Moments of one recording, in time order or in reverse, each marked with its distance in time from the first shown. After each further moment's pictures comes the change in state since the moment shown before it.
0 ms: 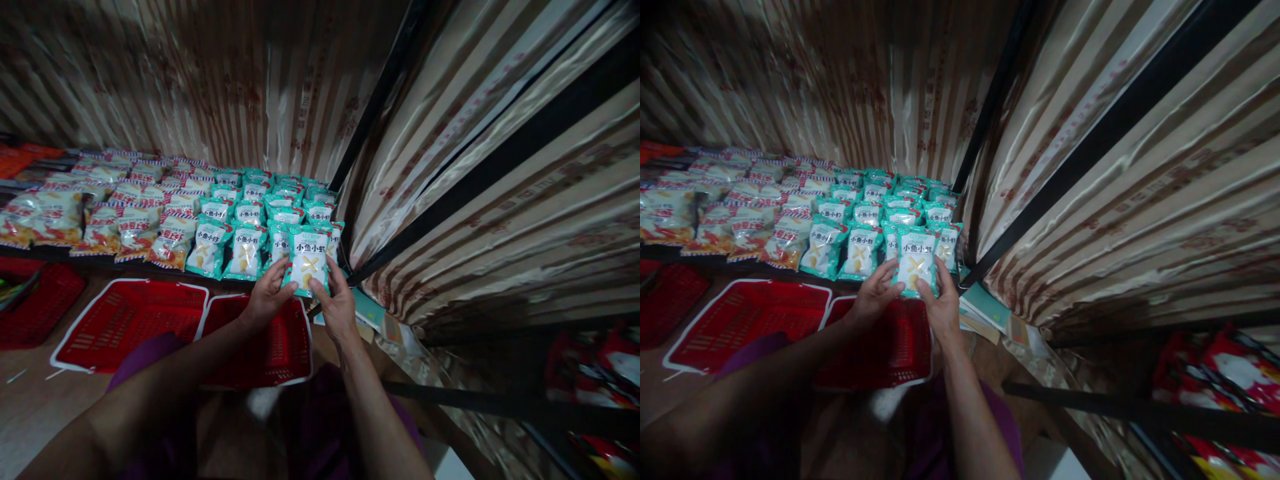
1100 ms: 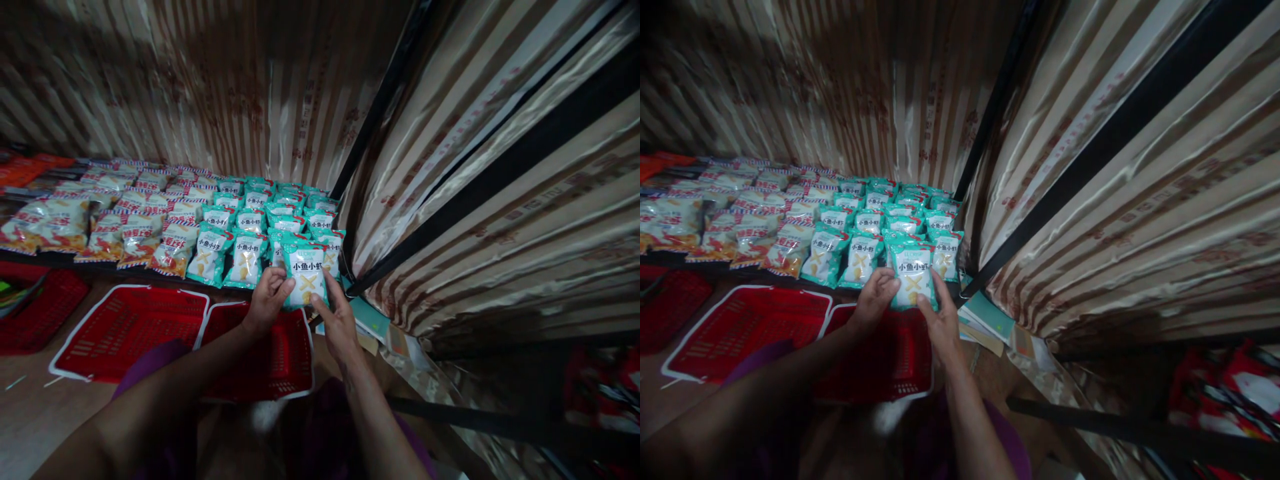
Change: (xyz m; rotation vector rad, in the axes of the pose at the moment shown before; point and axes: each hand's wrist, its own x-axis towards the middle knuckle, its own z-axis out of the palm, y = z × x) left_hand 0.011 0.002 0.003 0.095 0.160 0.020; right_hand -0.006 0.007 -0.008 0.032 -0.047 0.019
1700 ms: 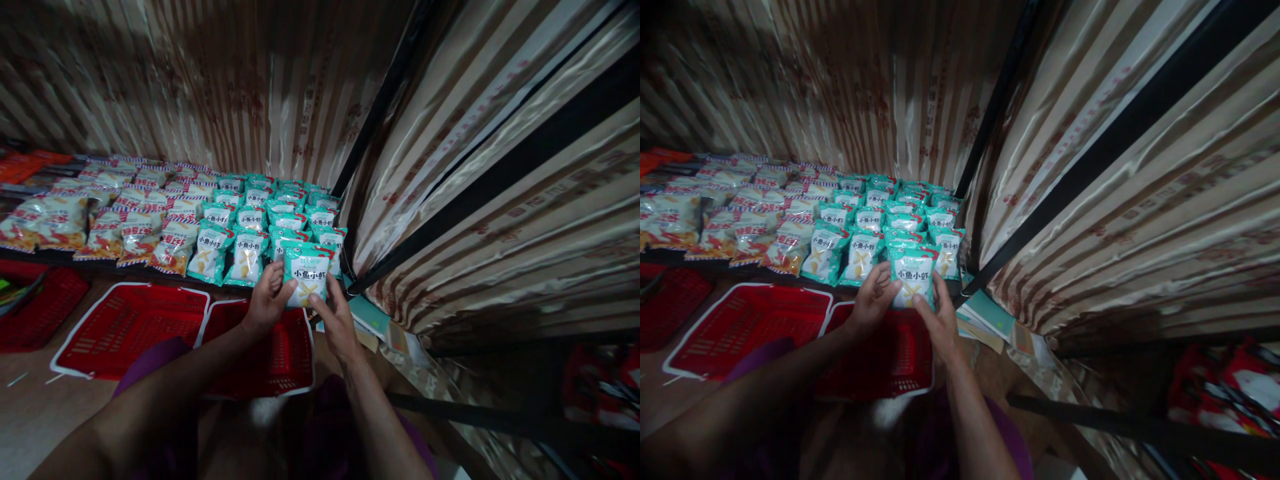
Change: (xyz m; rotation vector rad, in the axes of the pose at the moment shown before) left_hand -0.006 0.004 0.000 0.037 -0.070 0.108; right_hand -0.003 -0.006 0.003 -0.053 -0.050 0.058
